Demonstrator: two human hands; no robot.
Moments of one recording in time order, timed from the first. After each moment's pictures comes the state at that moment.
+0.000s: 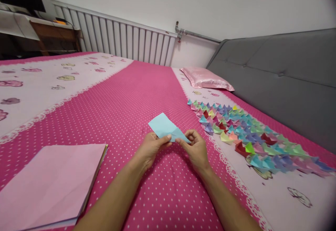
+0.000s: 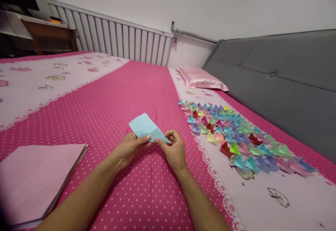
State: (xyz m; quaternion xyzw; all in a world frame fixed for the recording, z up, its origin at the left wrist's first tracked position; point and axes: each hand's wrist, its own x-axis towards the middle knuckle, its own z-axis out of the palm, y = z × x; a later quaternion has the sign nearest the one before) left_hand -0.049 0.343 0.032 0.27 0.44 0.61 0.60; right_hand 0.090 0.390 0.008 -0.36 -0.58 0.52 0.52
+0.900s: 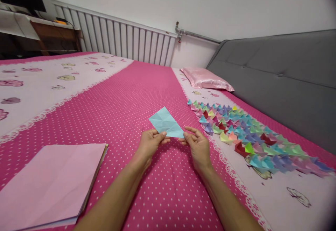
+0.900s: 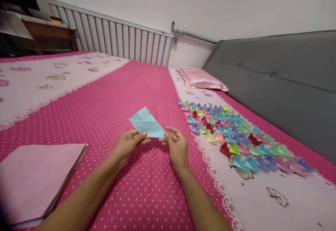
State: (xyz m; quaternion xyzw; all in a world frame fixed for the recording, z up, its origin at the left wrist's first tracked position) left_hand -0.052 0.346 0.032 0.28 0.49 0.64 0.52; right_hand 0.093 0.395 0.008 -0.38 -0.52 0.54 0.54
